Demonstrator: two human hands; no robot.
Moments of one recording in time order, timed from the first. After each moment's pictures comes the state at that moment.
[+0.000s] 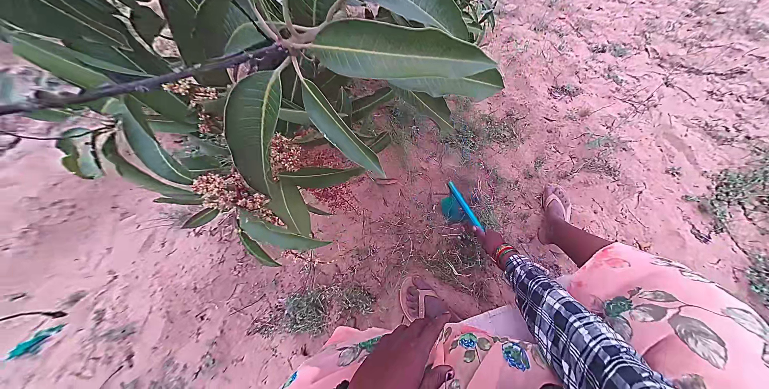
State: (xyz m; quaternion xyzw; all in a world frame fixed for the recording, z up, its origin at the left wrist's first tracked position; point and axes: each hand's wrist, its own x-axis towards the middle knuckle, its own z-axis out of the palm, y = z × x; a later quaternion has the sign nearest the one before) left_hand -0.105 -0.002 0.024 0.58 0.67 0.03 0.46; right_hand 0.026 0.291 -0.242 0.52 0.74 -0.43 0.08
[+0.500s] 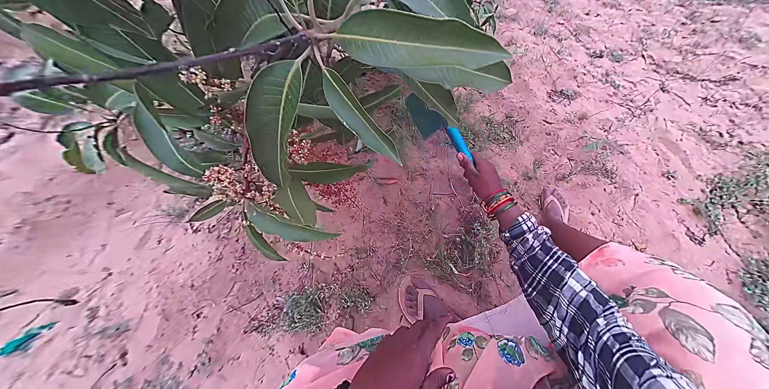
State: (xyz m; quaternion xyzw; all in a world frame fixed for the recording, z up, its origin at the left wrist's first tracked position) left_hand -0.104 -0.009 0.022 0.59 0.66 0.05 0.46; right_hand -0.057 0.332 -0.075 0.41 0.80 -0.40 -0.20
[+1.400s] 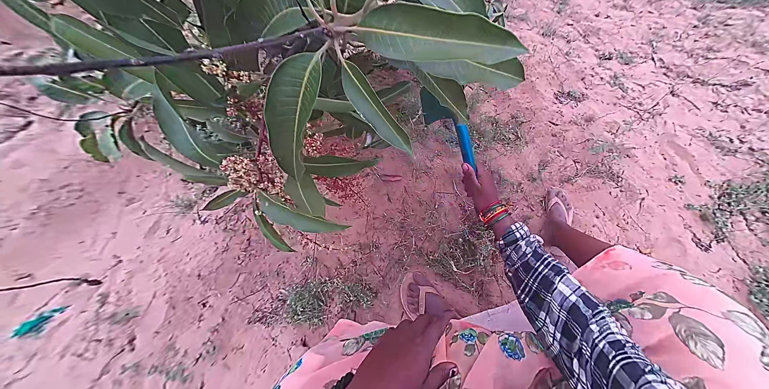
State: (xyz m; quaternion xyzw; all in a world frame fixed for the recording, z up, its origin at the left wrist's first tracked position) left_hand -0.103 -0.008 0.026 0.59 0.67 0.05 0.45; right_hand -0.061 0.314 -0.117 0.39 0.76 -0.46 -0.26
